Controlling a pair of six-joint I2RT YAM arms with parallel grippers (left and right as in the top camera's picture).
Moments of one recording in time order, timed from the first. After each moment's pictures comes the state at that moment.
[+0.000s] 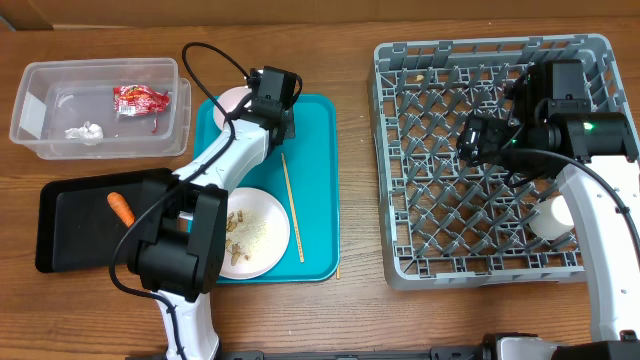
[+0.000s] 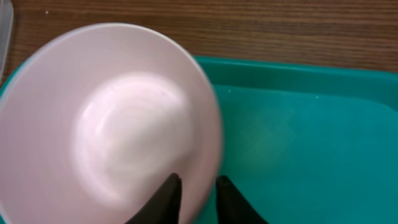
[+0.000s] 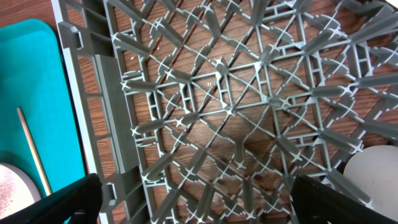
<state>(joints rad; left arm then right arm) -0.31 2.04 1.40 -0.38 -0.32 -0.34 0.00 1.47 1.43 -1.14 -0.12 0.23</state>
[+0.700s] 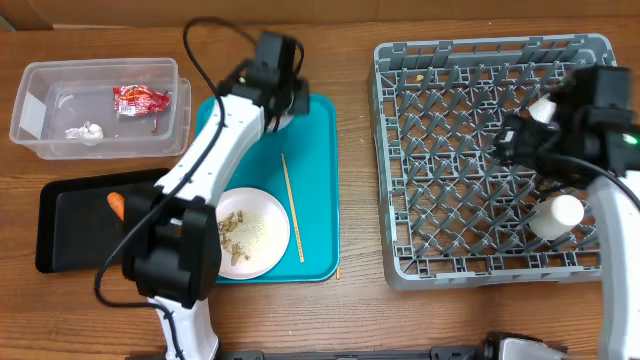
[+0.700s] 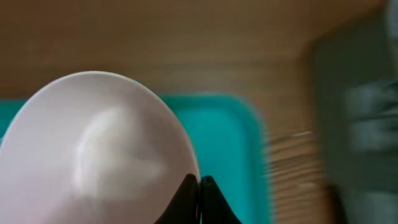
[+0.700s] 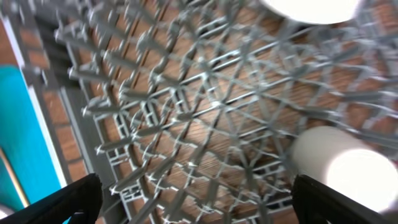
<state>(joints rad) -0.31 2.00 1.68 -0.60 0.04 -0.30 -0.15 1.38 1.43 -1.17 -0.07 0.25</state>
